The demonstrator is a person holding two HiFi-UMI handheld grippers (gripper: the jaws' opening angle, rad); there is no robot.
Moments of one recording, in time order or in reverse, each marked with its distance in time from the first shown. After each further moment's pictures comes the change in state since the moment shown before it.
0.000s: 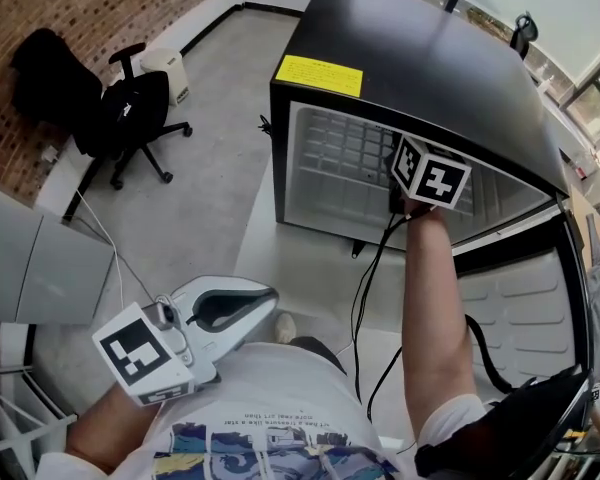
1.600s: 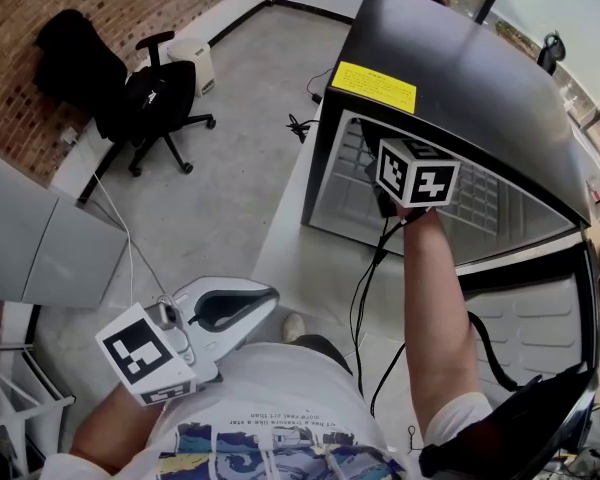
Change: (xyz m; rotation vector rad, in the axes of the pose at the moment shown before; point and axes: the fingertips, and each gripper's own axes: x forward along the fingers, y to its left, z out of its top) left arm -0.026 0.019 -0.011 -0.035 -0.010 0.096; right arm 0.026 0.130 0.001 -0.077 0.001 0.389
